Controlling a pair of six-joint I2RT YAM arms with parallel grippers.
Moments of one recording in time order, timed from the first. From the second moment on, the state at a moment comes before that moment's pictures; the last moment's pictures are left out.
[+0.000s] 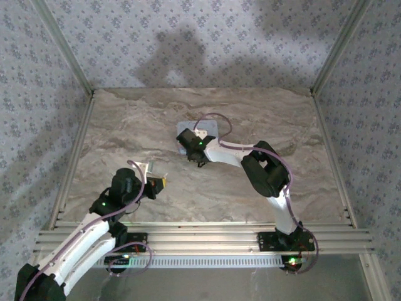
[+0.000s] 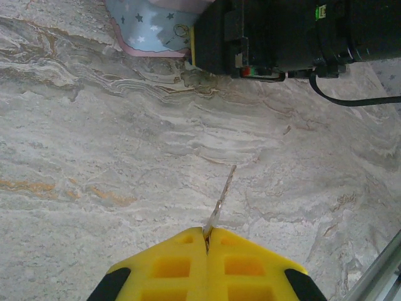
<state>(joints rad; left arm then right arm) -0.48 0.58 0.26 -0.22 0.30 -0.49 0.84 2.10 1.49 -0.52 0.35 0.76</state>
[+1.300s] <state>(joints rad) -0.48 1.13 0.30 0.28 0.51 -0.36 0.70 1.92 1.53 -0.73 -0.56 0.77</state>
